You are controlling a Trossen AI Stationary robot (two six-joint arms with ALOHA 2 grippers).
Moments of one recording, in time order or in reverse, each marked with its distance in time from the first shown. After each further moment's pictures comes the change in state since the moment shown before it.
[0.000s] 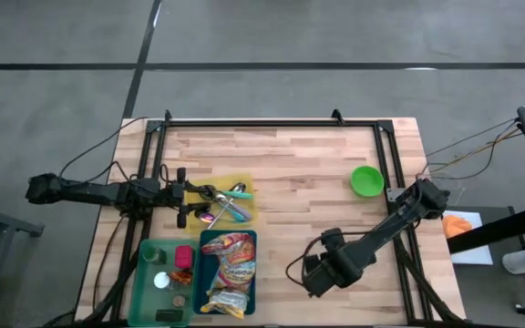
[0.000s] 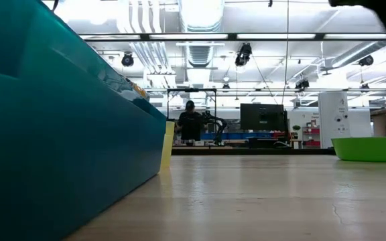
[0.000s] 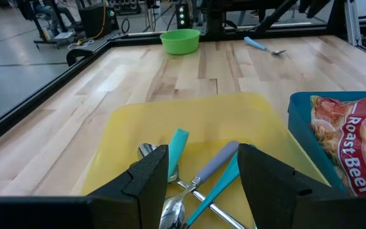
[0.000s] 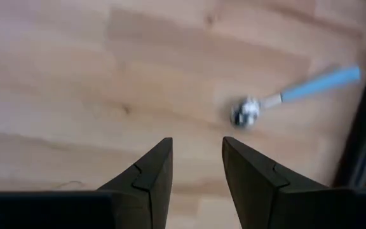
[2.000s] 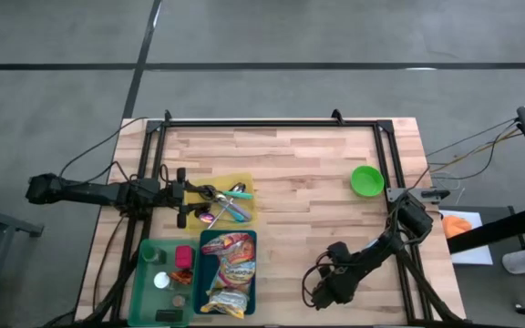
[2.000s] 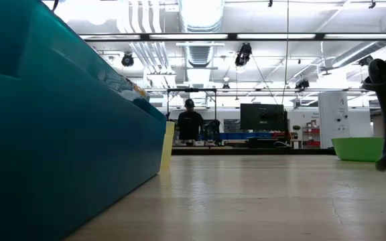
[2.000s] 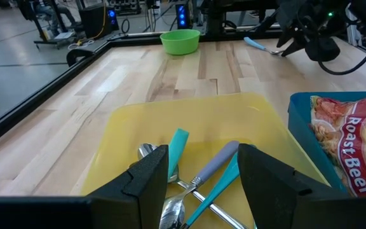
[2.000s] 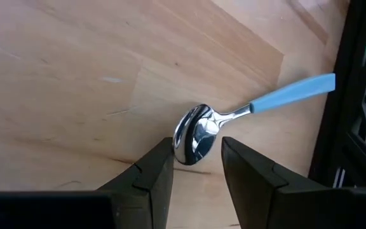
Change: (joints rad) left arm 0.000 0.000 0.000 0.000 0.000 0.000; right arm 0.100 0.238 -0.222 0.076 -0.063 -0.068
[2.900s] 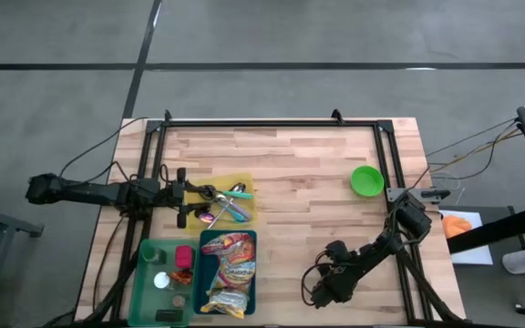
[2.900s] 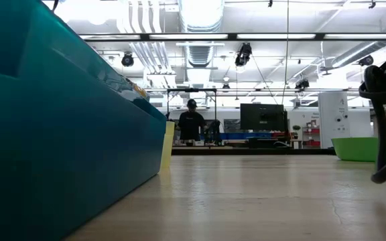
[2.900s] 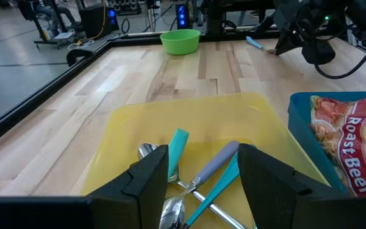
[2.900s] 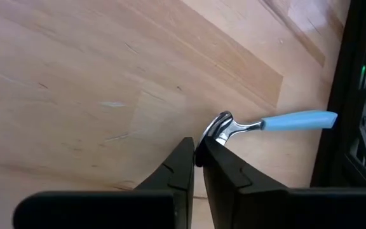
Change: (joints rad) left arm 0.000 0.000 0.000 0.000 0.000 0.000; right arm -0.005 0.007 -0.012 0.007 0.045 -0.032
